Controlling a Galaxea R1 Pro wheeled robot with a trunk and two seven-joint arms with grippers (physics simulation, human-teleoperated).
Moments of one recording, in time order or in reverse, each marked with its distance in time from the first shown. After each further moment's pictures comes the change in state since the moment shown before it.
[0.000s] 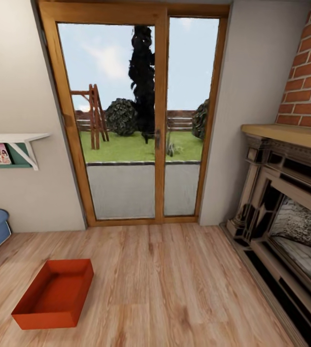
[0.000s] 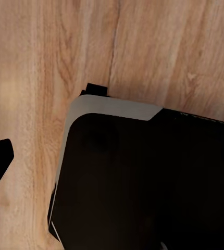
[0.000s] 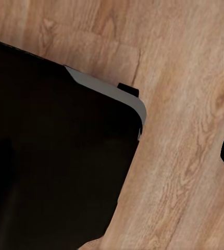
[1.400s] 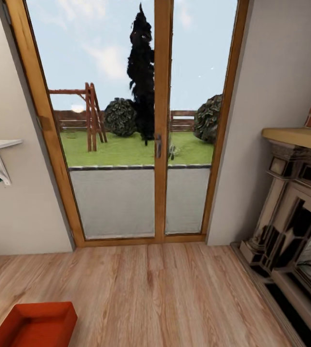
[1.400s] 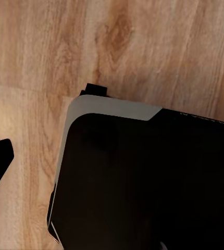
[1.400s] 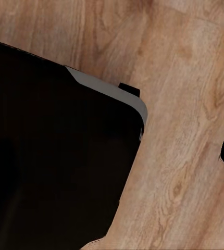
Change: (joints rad) left arm 0.000 -0.002 0.000 0.000 0.000 -0.001 0.001; right arm 0.000 0.004 -0.005 0.000 0.000 0.003 -0.004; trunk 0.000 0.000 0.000
